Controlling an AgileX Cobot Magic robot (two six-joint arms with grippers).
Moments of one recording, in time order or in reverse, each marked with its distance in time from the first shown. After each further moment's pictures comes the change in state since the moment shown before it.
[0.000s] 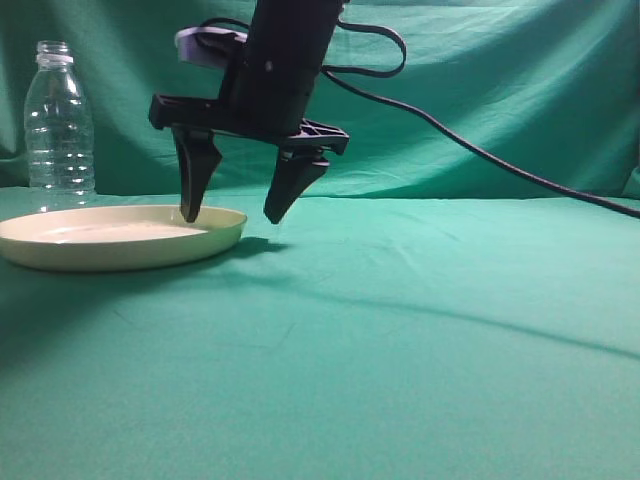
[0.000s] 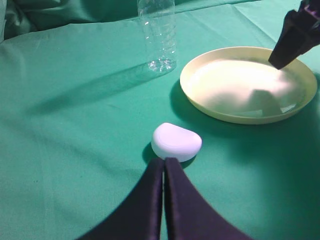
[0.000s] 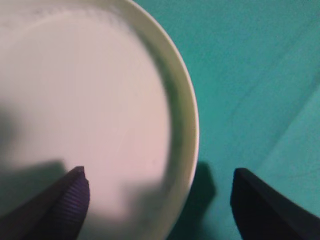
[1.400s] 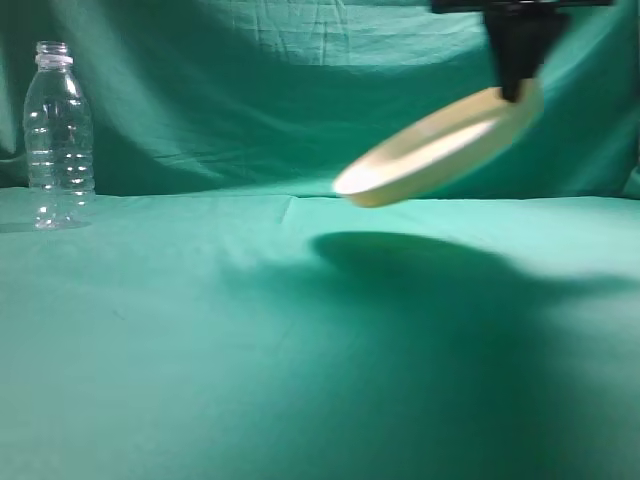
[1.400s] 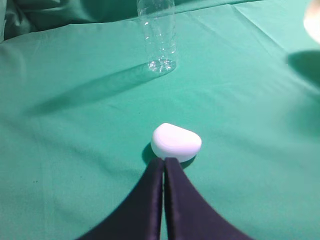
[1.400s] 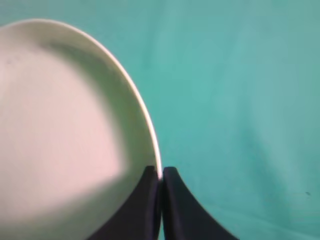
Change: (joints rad) left arm 0.000 0.000 0.000 0.000 0.000 0.000; right arm -0.257 -0.249 0.026 -0.283 0.352 0.097
